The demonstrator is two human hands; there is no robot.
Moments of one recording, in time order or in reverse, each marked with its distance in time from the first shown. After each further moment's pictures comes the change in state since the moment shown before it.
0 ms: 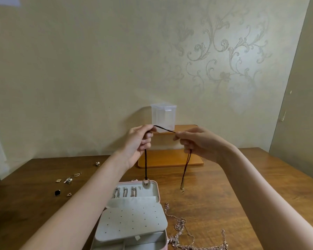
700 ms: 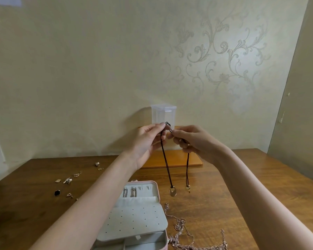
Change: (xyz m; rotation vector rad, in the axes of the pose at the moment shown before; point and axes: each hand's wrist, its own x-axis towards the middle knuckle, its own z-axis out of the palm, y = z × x) left_hand -0.006 -0.001 0.020 0.018 -0.114 0.060; right_hand 0.000 -0.005 0.015 -0.120 0.027 -0.138
